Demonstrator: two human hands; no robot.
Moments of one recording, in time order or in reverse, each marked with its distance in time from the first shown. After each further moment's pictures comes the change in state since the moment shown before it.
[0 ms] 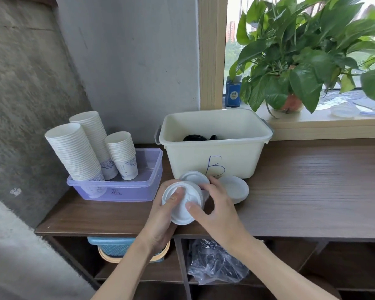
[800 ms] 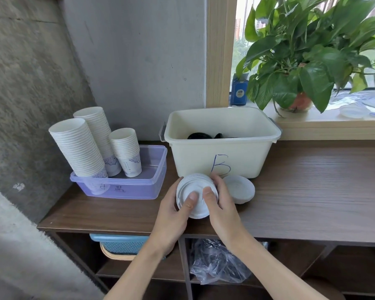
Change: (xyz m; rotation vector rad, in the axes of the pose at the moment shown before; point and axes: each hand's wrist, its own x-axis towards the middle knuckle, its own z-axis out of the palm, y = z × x) left_hand 0.000 -0.013 0.007 0.365 0.064 0.258; right_hand 0.007 0.013 0.015 0.343 0.017 0.176
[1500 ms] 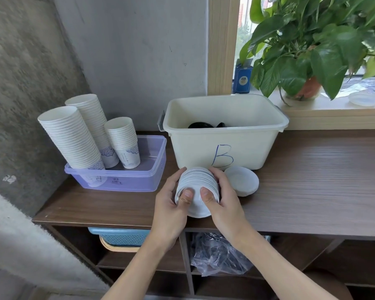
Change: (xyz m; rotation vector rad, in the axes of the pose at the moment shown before) left_hand 0.002 -0.015 0.001 -0.037 0.120 0.031; right_hand 0.001 0.009 -0.004 -0.092 -0.021 -0.085
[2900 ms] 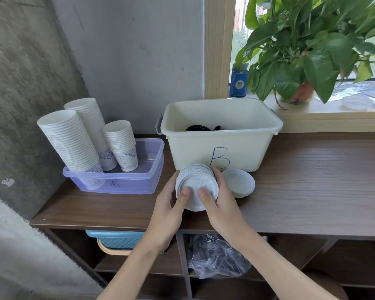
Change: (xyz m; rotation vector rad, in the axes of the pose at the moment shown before) left_hand 0.001 0.008 -0.003 0.064 -0.126 0.006; right_hand 0.003 0.001 -0.002 -0.014 -0.023 -0.011
